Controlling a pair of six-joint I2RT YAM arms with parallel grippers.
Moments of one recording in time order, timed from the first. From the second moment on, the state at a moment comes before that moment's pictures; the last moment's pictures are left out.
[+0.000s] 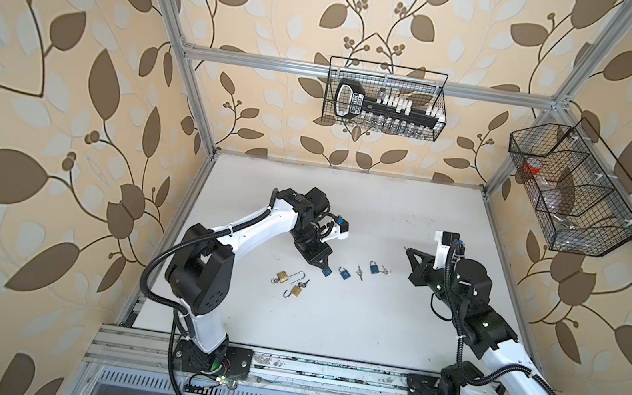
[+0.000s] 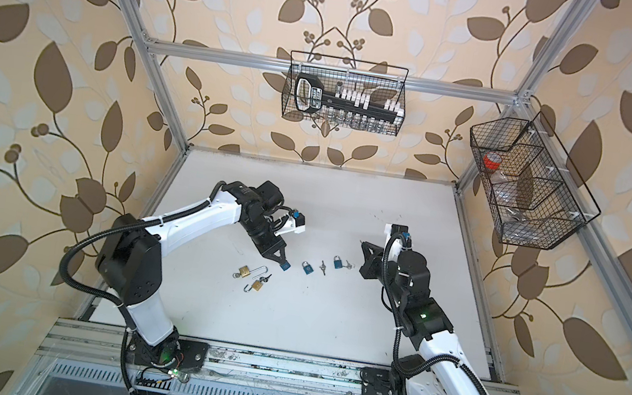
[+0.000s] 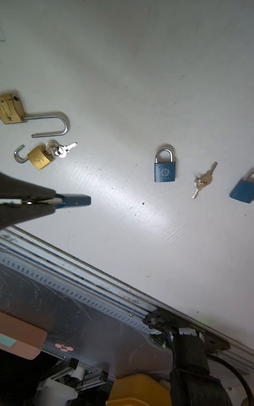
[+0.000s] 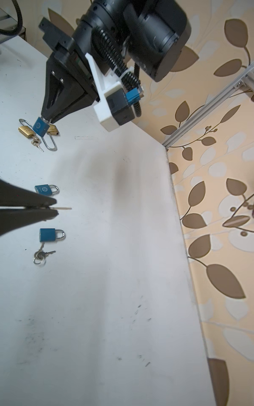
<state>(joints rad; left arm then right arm) -0.53 1.76 1.40 -1.09 0.53 0.28 0.34 0.75 0.51 -0.09 -0.11 0.41</state>
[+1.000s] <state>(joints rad) -0.53 2.09 1.53 -1.16 0.53 0.35 0.31 0.76 0.47 -0.05 -0.21 0.47</state>
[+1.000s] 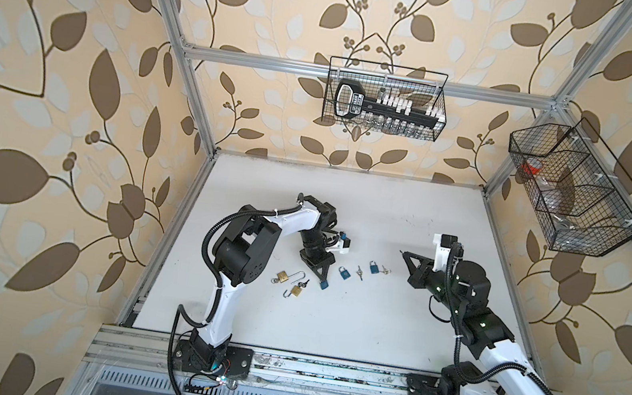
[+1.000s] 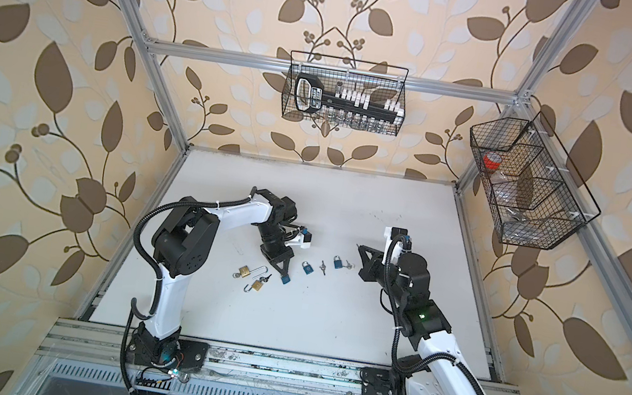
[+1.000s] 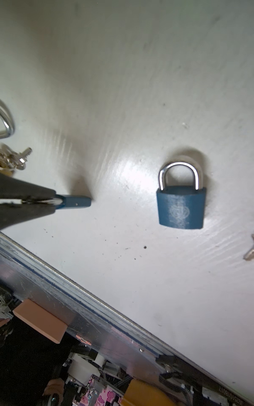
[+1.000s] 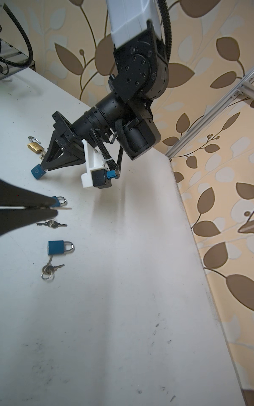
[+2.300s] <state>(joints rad) -0.21 1.22 1.10 -0.58 0.45 0.06 0.86 1.09 0.46 0.10 -0.04 0.38</state>
